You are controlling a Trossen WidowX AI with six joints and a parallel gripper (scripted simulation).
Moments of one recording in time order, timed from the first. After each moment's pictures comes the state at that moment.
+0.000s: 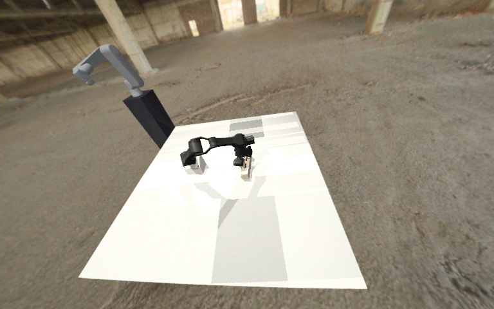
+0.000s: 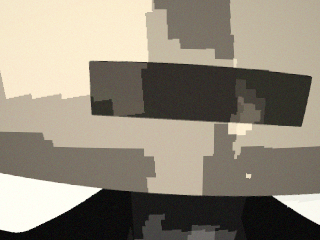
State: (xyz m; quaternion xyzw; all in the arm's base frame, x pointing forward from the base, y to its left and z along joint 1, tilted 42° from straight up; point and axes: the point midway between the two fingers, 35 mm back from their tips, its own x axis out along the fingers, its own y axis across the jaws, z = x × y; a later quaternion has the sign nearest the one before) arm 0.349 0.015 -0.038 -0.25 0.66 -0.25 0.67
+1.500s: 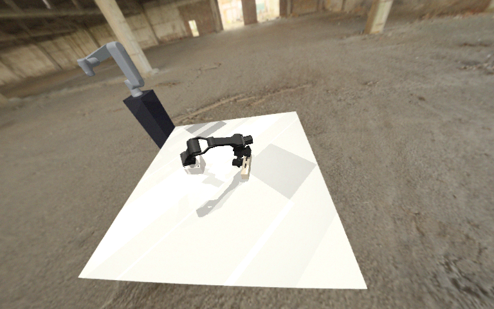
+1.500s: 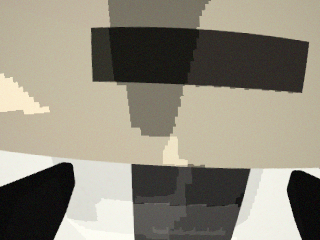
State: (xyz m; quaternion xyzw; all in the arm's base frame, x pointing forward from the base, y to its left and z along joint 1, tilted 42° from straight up) arm 0.342 0.016 -0.039 -0.25 0.65 -0.25 0.68
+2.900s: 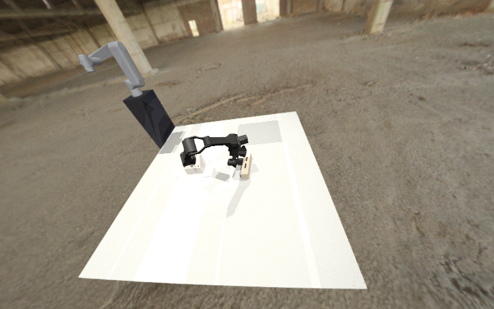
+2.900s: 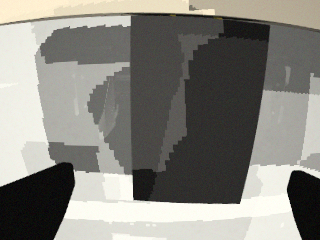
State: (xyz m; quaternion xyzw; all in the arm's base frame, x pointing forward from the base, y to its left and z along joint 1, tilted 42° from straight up) arm 0.312 0.015 -0.041 -0.25 0.65 -0.25 0.68
